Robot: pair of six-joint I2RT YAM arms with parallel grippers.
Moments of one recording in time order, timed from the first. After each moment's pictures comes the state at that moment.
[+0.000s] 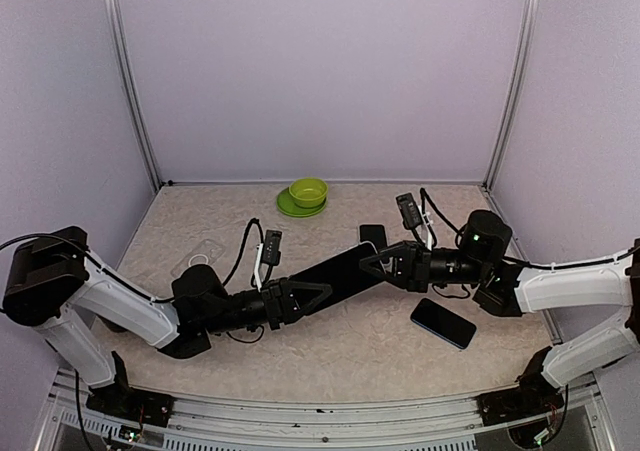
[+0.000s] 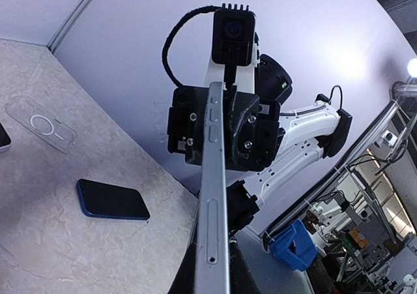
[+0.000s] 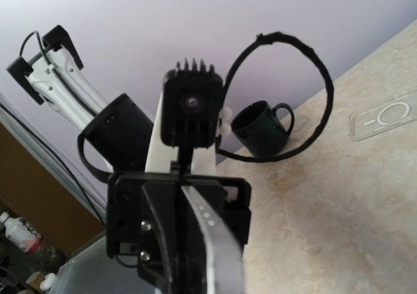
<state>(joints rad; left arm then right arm) -1.09 1.61 0.48 1.30 0.26 -0.81 0.77 1.29 0.54 0.80 -0.73 0.64</state>
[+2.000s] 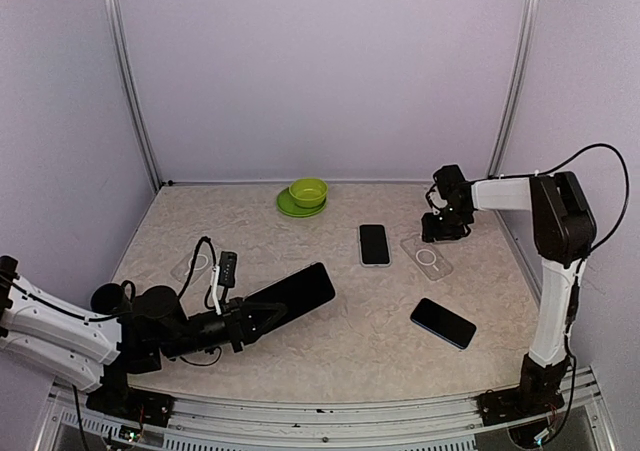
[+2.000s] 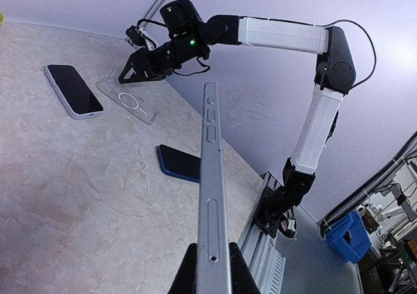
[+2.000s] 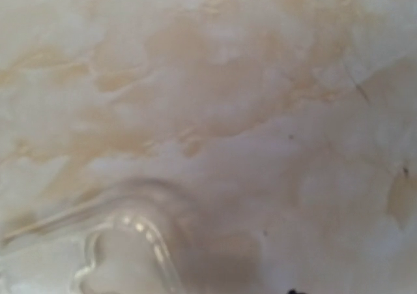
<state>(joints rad) -1.18 1.15 0.24 0.89 -0.05 -0.68 0.26 2.03 1.42 -0.46 0.03 0.14</state>
